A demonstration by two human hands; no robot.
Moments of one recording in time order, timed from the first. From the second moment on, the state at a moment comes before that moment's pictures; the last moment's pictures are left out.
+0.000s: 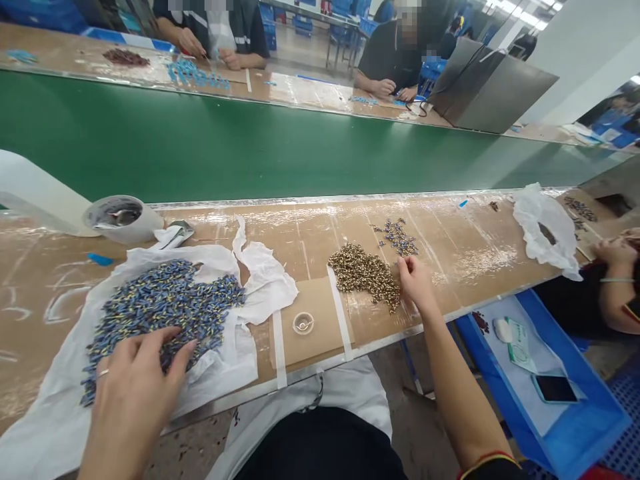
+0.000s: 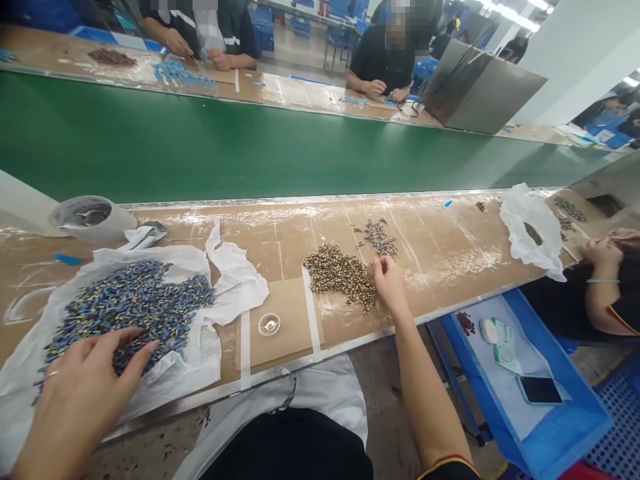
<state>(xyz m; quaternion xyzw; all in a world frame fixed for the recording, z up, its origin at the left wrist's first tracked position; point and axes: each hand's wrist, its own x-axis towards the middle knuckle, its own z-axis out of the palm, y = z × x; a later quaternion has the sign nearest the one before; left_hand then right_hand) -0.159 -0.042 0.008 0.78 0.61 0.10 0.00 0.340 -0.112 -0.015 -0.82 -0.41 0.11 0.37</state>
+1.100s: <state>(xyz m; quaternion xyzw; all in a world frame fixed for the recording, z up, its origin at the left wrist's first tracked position) -0.134 -0.059 0.039 0.61 0.59 0.37 0.39 0.374 -0.107 -0.052 -0.80 -0.40 0.00 0.44</state>
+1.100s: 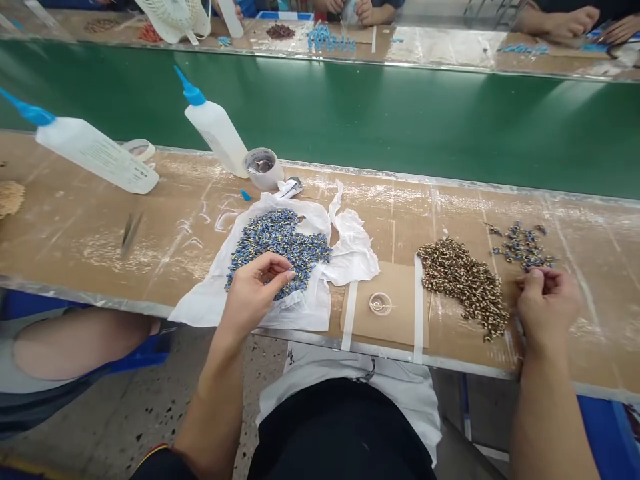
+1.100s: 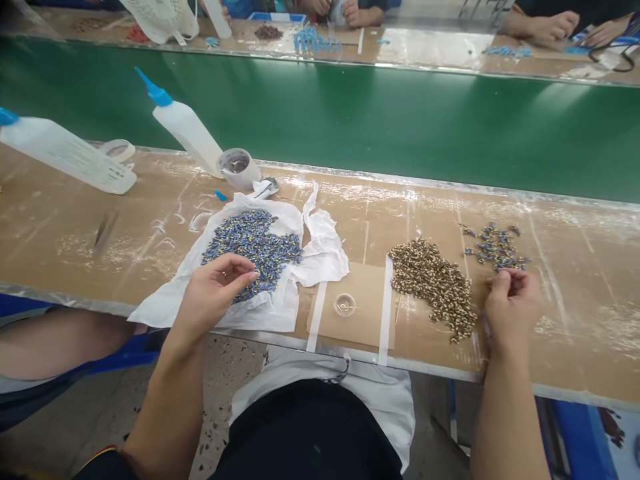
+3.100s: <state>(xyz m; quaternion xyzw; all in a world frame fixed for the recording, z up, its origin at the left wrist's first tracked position) -0.050 -0.093 -0.001 0.72 0.43 0.27 0.48 0.168 -0.140 0.002 -0.59 -0.62 0.32 0.41</state>
